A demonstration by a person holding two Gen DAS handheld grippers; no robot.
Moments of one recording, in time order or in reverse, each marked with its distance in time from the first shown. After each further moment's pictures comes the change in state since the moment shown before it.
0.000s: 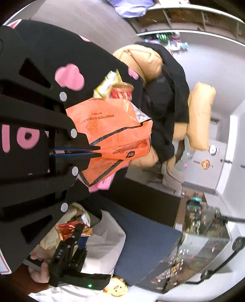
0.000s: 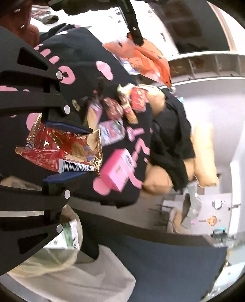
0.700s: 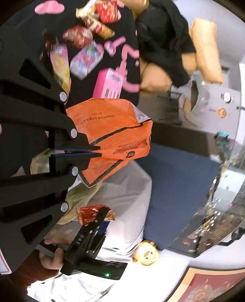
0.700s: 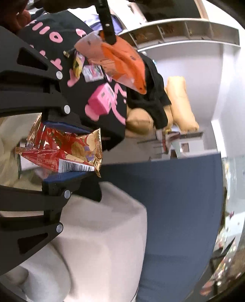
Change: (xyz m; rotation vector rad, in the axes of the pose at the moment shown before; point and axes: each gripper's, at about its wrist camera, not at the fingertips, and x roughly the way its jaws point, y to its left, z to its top) left arm 0.098 -0.176 -0.002 0.177 0.157 -0.331; right arm -0.074 -0.156 -0.038 0.184 -0.141 -0.233
